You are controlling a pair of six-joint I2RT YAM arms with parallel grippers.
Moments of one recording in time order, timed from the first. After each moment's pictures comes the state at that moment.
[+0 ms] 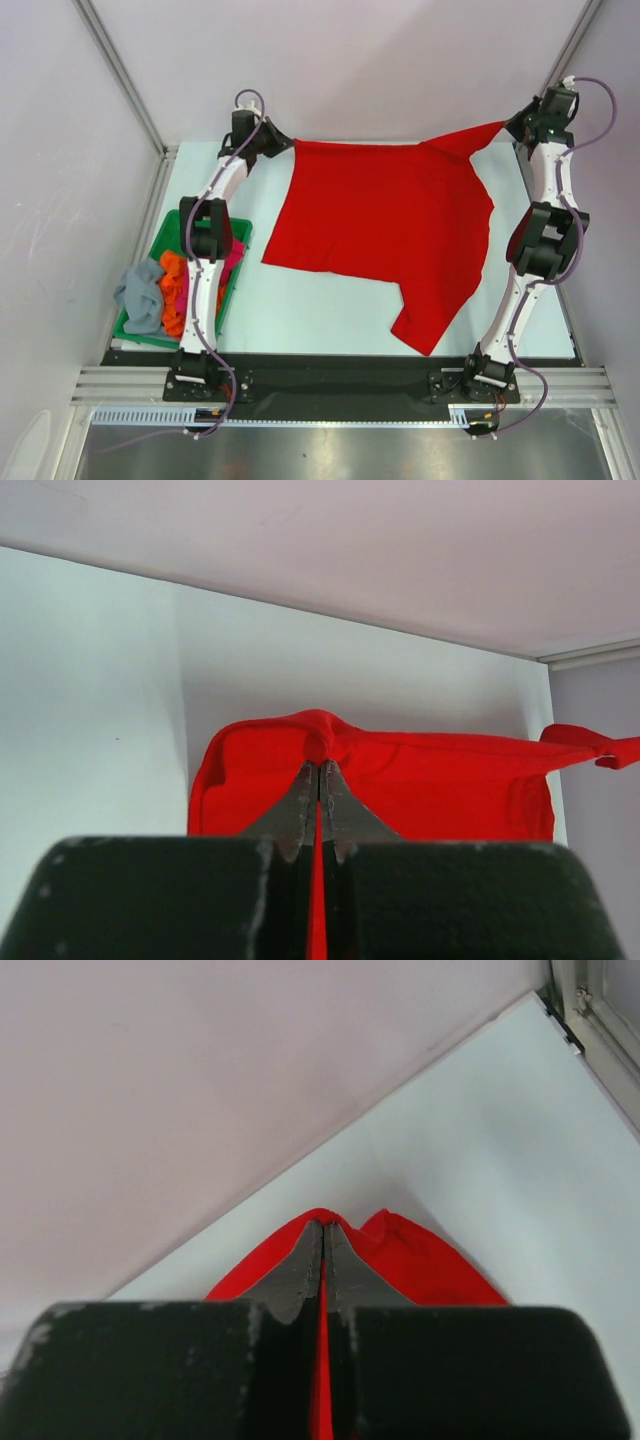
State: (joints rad) left arm -0.12 2.62 2.33 -0.12 0.42 -0.69; right arm -0.30 2.23 2.16 -0.34 -0.16 0.56
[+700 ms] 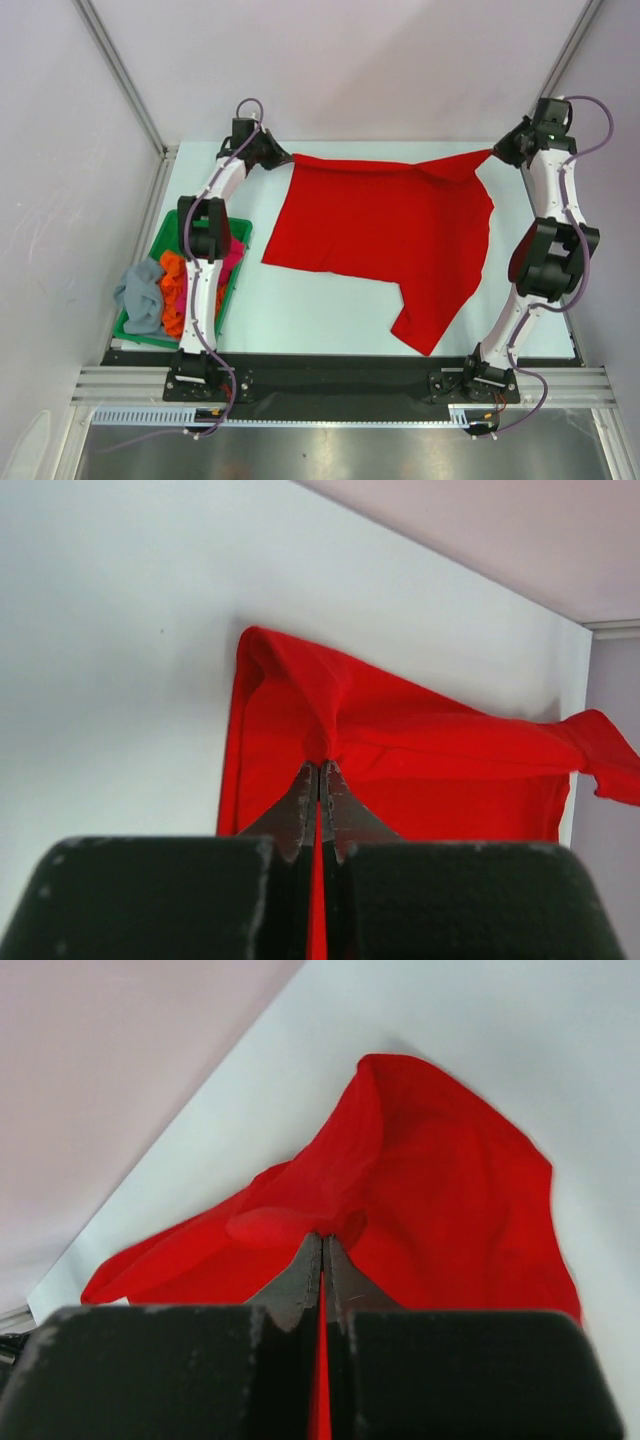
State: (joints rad) left arm -0.11 2.60 2.29 -0.28 0.43 -0.69; right arm -0.26 1.98 1.91 -0.59 -0.16 0.61
